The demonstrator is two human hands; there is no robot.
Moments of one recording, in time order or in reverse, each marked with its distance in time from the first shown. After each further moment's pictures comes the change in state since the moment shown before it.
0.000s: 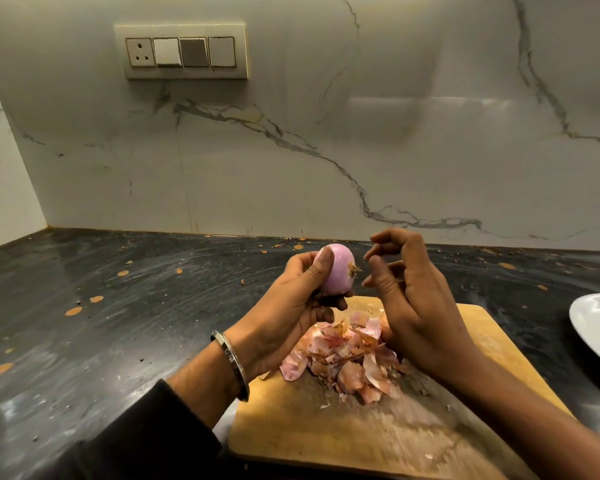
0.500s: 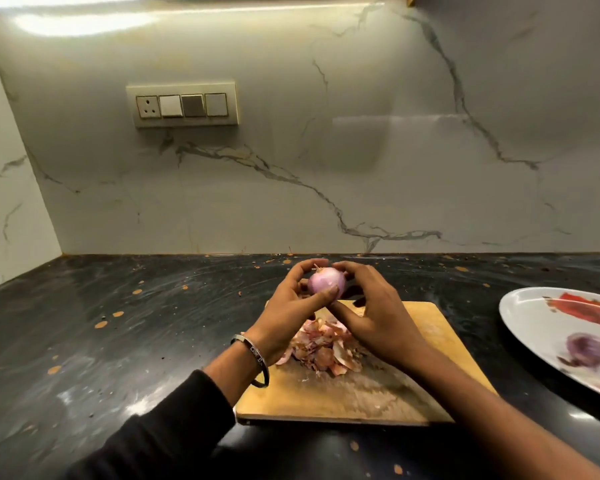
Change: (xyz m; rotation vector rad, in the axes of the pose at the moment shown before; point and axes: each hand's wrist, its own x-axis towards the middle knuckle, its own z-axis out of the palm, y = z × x) left_hand -0.022 0.013 0.035 0.296 0.097 0.094; right_hand -0.016 -0.018 -0.020 -0.063 -0.110 0.036
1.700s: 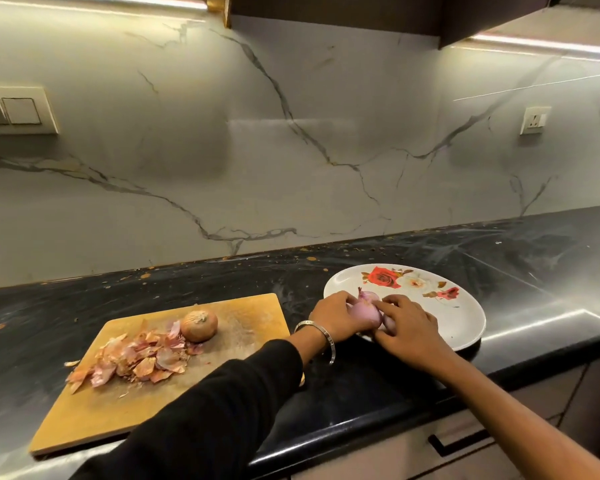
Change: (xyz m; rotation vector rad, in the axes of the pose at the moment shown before) left_hand 0.057 -0.041 0.314 0.734 -0.357 0.016; right_hand -0.156 0.119 -0.244 -0.644 -0.153 0.676
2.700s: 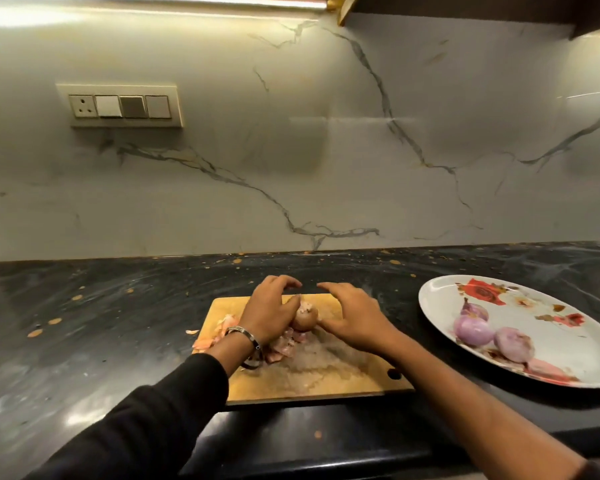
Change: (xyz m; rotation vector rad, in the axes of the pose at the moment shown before) left_hand -0.113 -0.149 -0.181 0.129 0.389 -0.044; right_hand 0.036 -0.226 0.059 0.182 -0.110 -0.389
